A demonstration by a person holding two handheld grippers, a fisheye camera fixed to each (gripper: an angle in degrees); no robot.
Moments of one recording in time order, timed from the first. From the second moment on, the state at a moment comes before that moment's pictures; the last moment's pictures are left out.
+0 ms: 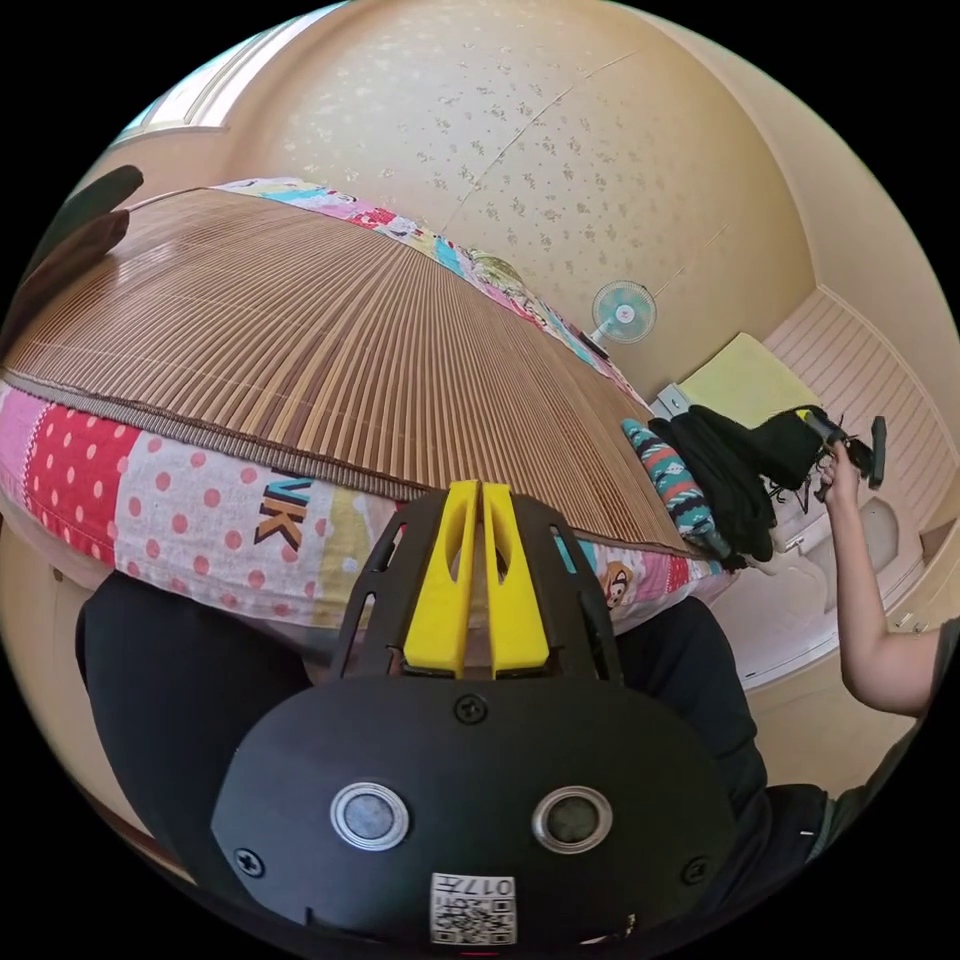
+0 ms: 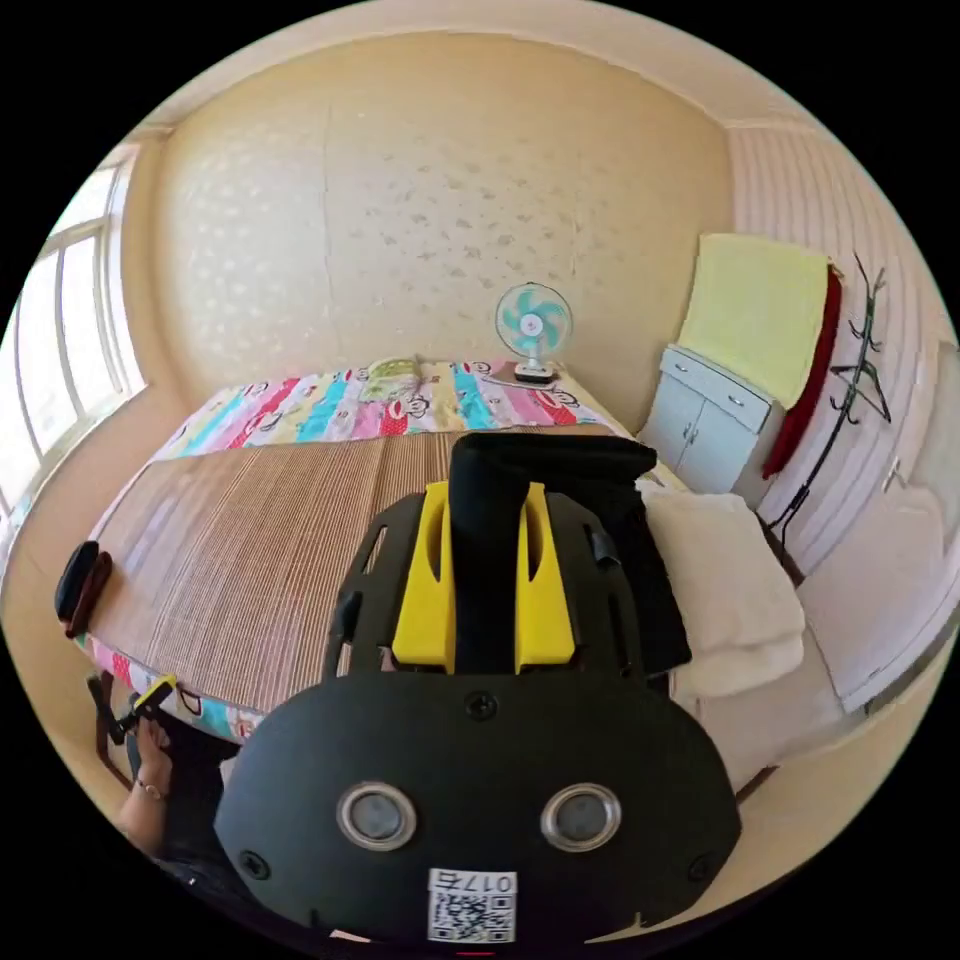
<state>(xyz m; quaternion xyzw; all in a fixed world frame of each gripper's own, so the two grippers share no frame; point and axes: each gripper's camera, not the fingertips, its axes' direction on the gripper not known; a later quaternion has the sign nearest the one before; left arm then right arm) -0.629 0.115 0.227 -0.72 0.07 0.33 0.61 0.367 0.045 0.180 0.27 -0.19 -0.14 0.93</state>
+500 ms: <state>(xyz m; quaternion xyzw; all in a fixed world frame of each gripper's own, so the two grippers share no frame) -0.649 0.150 0.229 -0.72 0.07 0.34 0.60 0.098 0.209 0.212 0.18 -0.30 -0.49 0.80</state>
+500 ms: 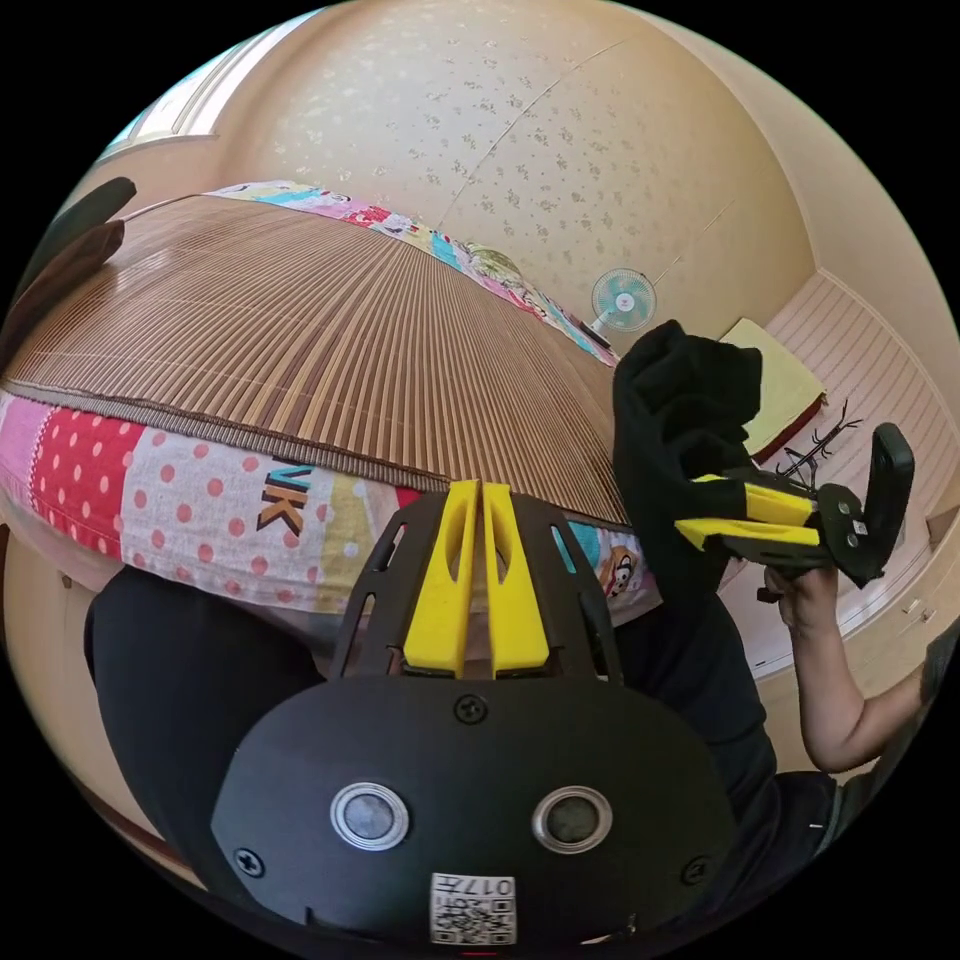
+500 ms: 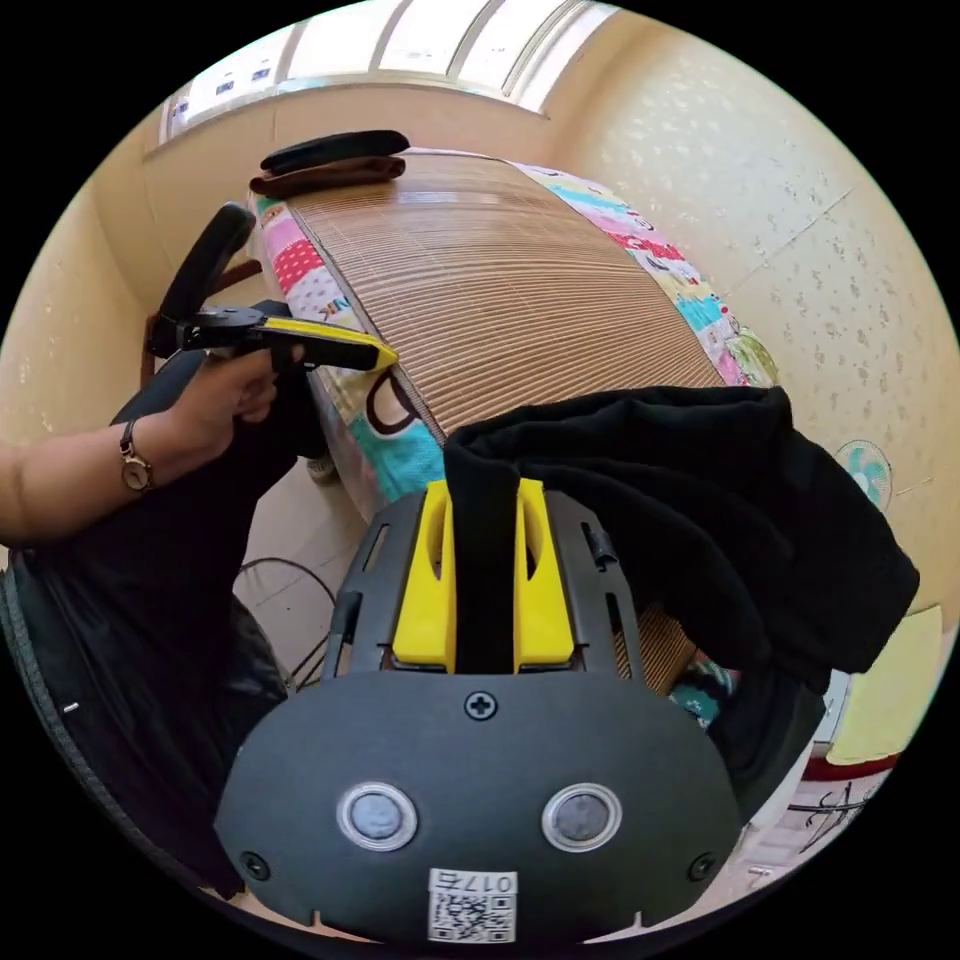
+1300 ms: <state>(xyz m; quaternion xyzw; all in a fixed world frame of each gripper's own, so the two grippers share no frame) -0.643 0.227 0.156 -0.71 0.07 0.36 0.60 0.254 -0.141 0.504 -0.02 -0.54 0.00 0.84</state>
